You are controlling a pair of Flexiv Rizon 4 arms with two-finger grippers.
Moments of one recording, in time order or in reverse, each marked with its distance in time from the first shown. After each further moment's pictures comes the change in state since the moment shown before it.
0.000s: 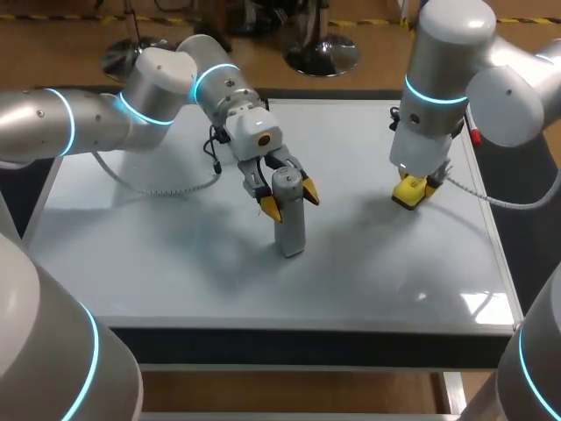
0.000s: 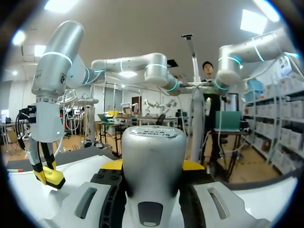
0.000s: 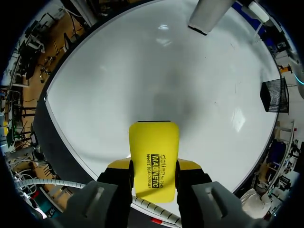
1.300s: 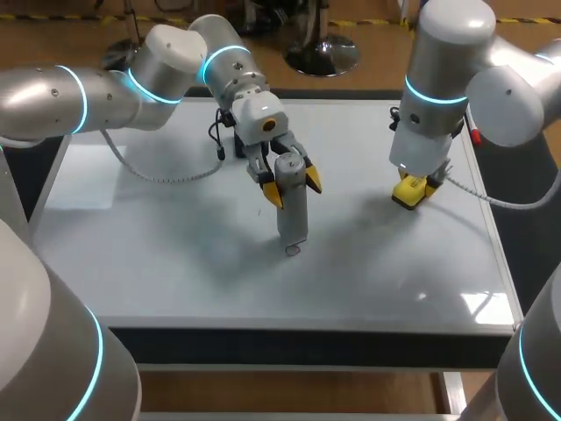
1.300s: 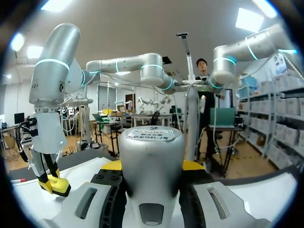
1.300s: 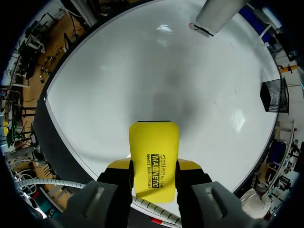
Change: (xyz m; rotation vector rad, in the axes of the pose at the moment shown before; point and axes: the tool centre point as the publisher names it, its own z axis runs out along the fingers) left arm -0.010 -0.015 -0.011 -0.025 0.064 0.035; right arm 0.000 0.000 0.000 0.000 0.000 0.000
